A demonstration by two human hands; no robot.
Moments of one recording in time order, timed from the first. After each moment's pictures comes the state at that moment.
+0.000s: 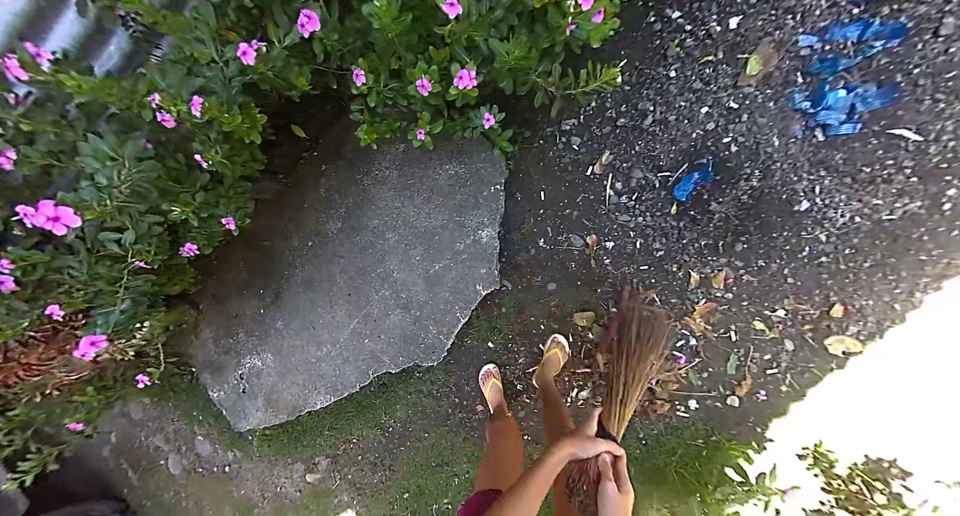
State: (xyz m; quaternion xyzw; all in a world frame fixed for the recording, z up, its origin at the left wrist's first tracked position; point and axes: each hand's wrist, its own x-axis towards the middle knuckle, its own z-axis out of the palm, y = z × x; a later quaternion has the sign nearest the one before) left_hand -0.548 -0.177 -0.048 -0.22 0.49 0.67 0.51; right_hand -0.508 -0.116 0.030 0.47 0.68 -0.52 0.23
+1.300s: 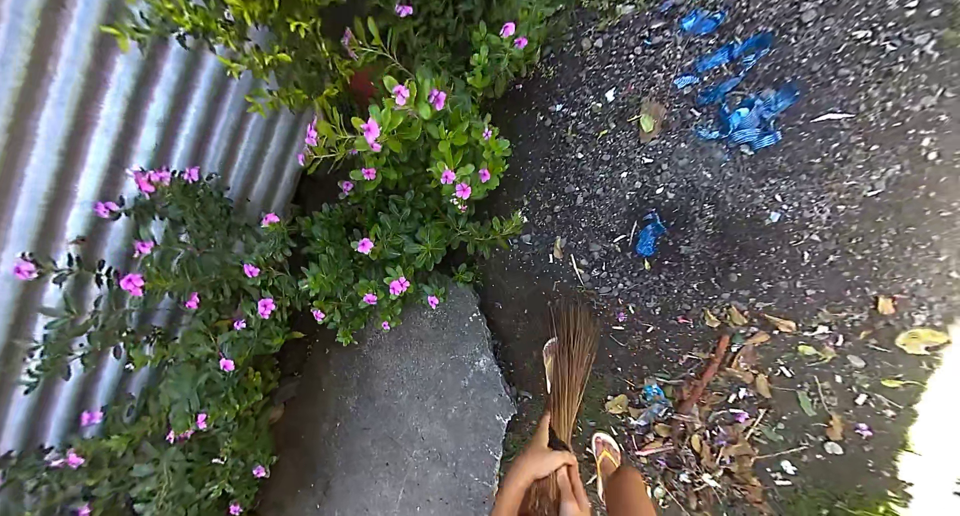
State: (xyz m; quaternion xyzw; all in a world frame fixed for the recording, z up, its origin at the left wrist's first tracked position) left_hand -0.898 -0.289 0.006 -0.25 0.64 0.44 0.58; right_hand -0.829 -0.222 0.055 0.53 0.46 -0.67 0.24
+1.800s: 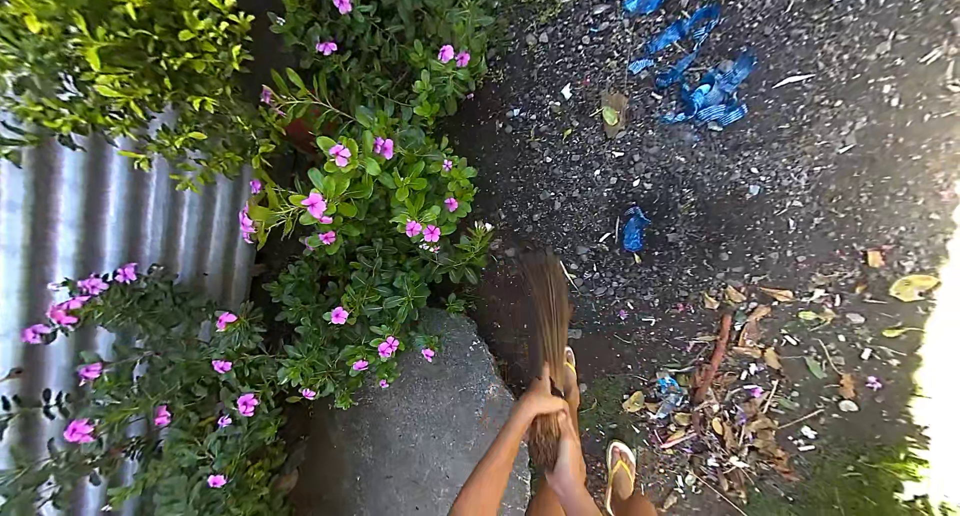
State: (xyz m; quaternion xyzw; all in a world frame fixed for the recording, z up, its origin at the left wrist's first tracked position) left_hand -1.065 -0.291 -0.073 -0.13 0.69 0.30 0.65; right_hand -0.966 -0.257 -0.039 0.61 0.32 -0.71 0.14
